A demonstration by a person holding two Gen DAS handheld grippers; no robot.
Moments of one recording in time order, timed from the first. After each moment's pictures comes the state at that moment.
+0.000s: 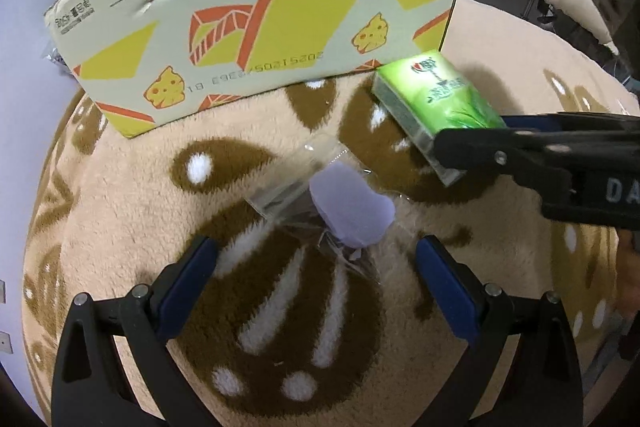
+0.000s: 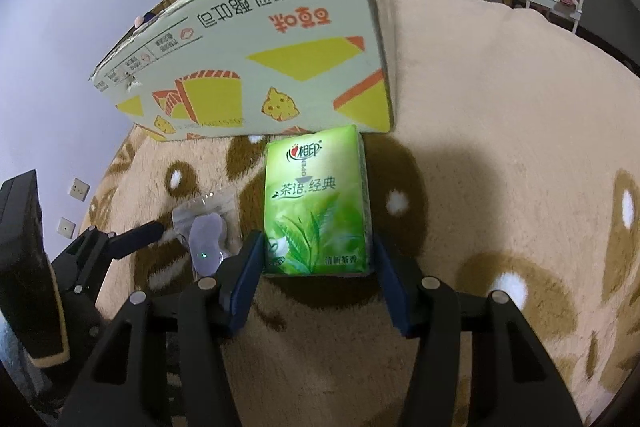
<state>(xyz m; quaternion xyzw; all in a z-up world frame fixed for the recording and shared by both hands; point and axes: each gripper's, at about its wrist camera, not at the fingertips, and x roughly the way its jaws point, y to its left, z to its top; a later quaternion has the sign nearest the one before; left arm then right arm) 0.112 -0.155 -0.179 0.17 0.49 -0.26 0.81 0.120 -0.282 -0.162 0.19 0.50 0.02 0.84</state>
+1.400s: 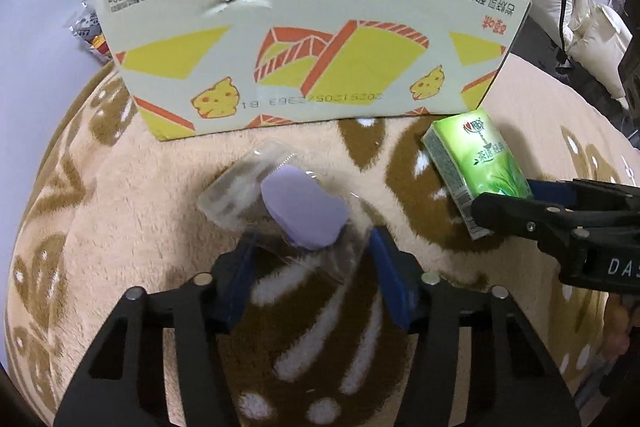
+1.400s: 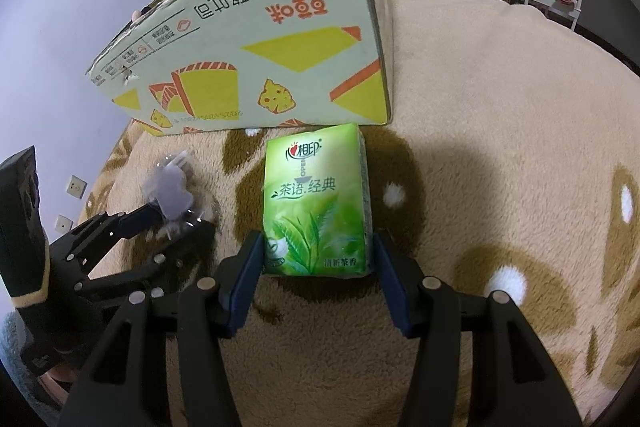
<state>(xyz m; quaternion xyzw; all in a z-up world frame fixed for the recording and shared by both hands) 0.144 -0.140 -0.180 0.10 0.47 -0.24 0.84 0.122 -0.282 -0.165 0.18 0.51 0.02 0.84</state>
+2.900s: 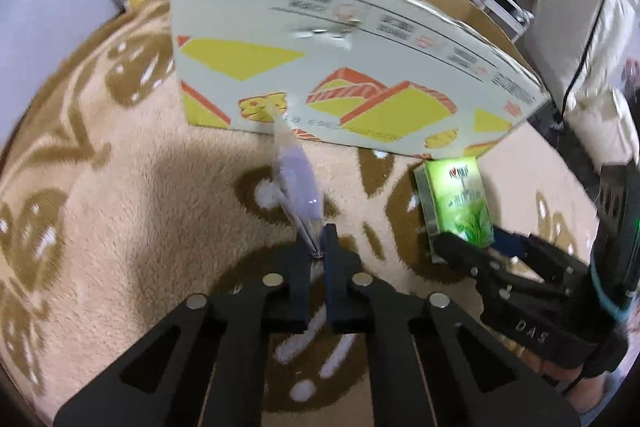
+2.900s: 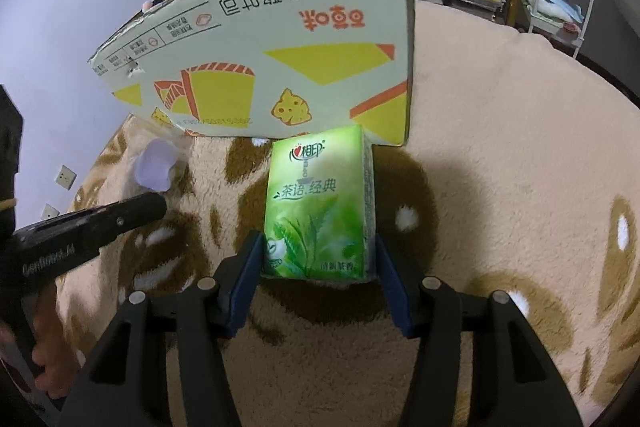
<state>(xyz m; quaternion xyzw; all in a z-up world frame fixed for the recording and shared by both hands) 0.165 -0.077 -0.148 -0.02 0.53 -0.22 0.82 0.130 -0.261 -0.162 0.14 0.49 0.01 0.86</state>
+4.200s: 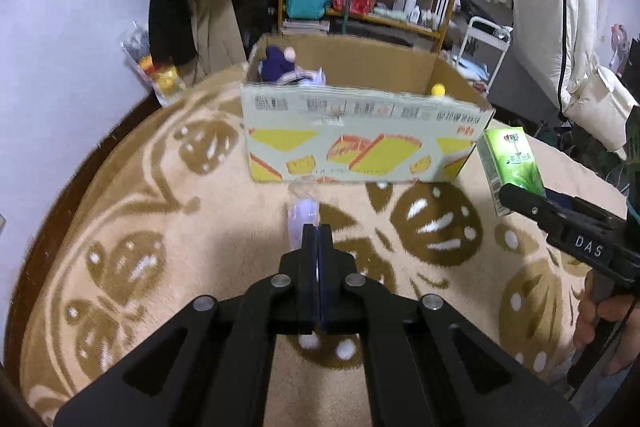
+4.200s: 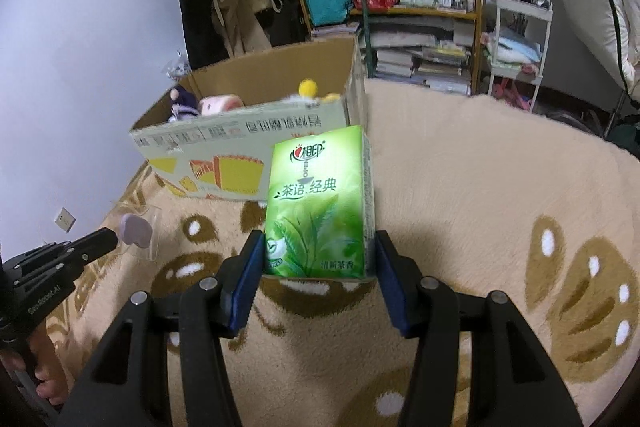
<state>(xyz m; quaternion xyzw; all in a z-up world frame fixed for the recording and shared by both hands) 0.100 -0.064 -0.073 0.05 0.40 -0.20 0.89 0.070 -0.275 -0.086 0.14 0.39 -0.04 0.91</state>
